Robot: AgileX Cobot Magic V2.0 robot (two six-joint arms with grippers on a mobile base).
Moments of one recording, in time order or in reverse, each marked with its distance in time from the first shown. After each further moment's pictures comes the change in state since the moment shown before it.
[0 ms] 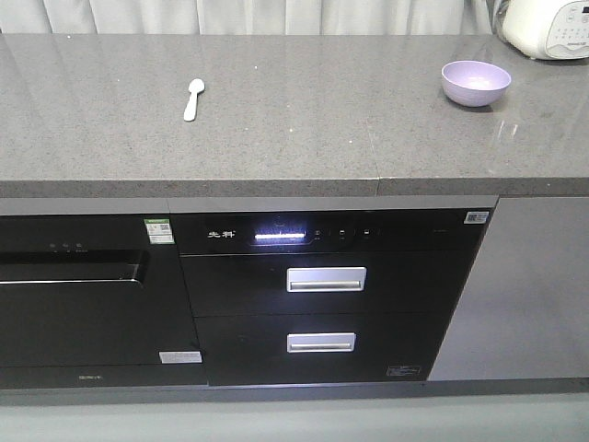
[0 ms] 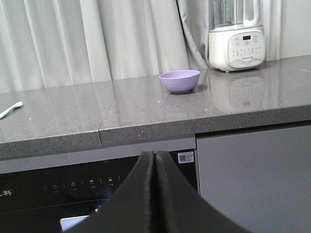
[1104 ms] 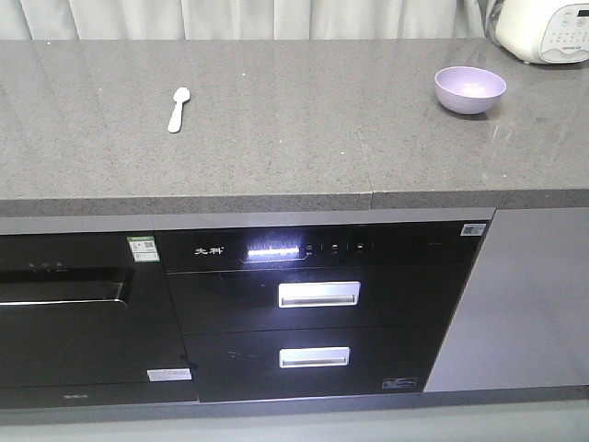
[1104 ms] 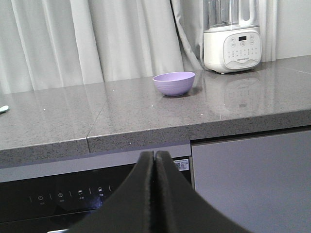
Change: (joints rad) left arm 0.000 0.000 0.000 0.000 0.000 0.000; right arm 0.000 0.000 0.000 0.000 0.000 0.000
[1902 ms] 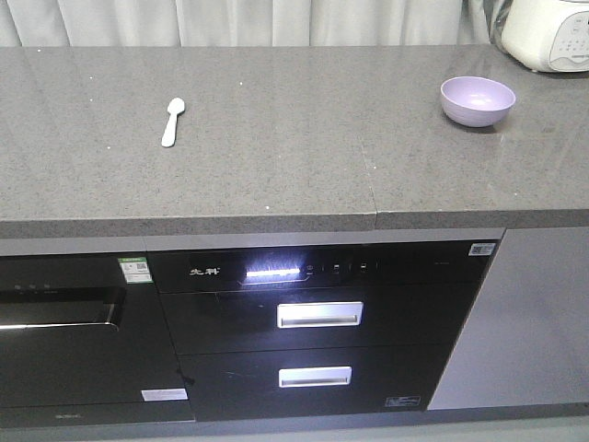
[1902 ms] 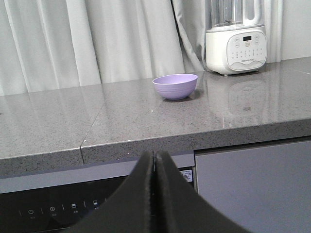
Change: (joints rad) left arm 0.000 0.000 0.000 0.000 0.000 0.000; right arm 0.000 0.000 0.000 0.000 0.000 0.000
